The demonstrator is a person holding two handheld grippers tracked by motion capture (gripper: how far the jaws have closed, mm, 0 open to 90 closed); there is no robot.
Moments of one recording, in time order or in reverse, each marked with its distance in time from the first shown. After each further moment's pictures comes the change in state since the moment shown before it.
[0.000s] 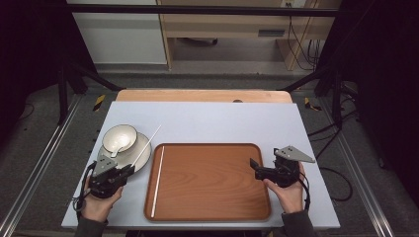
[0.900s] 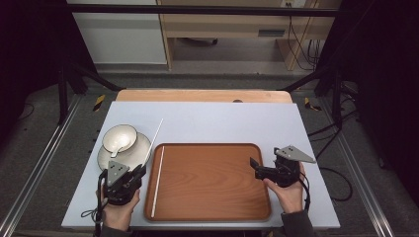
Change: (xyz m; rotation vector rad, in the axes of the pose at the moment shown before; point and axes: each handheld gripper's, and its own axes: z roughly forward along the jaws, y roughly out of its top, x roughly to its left) left arm -0.062 0.011 -0.006 -0.114 0.119 -0.145; right arm 0.001 0.002 -0.002 -0.012 -0.005 0.002
